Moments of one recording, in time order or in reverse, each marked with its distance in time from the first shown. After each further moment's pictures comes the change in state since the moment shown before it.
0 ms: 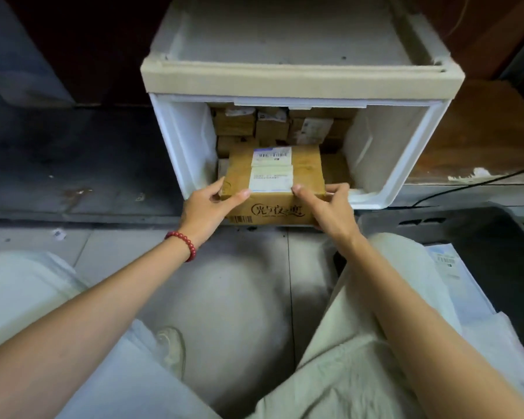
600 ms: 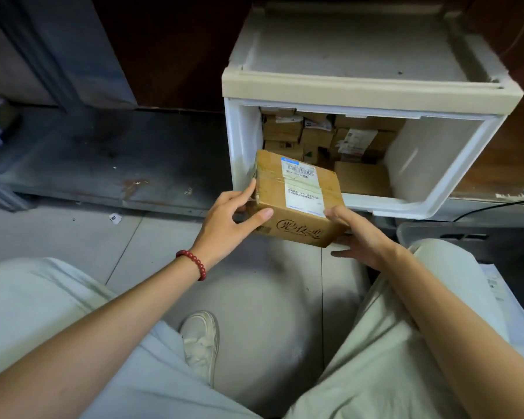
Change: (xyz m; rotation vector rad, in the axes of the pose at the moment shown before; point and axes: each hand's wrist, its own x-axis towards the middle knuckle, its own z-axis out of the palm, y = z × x) left_hand -0.066 -0.006 -0.050 0.156 0.014 0.080; right_hand -0.021 0.010 0.013 0.082 -0.500 0.298
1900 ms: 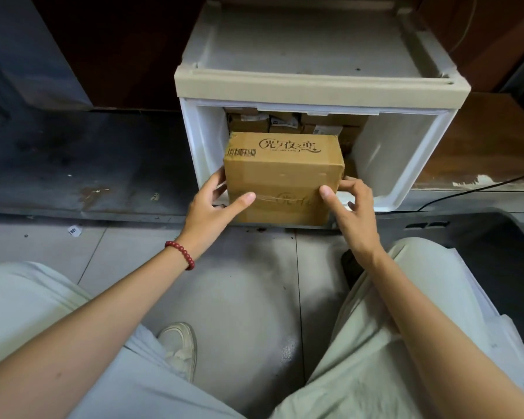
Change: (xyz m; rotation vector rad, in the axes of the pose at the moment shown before) left_hand 0.038 0.008 0.024 -0.313 0.017 0.059; right_hand -0.006 0.002 -0.021 -0.167 0.499 -0.634
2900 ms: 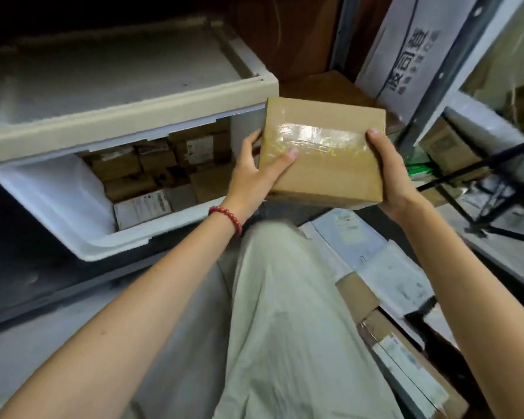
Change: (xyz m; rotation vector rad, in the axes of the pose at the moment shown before) left_hand 0.018 0.121 0.220 -0.108 -0.434 0.107; right_hand -0.040 -0.033 -0.221 0.386 0.317 0.259
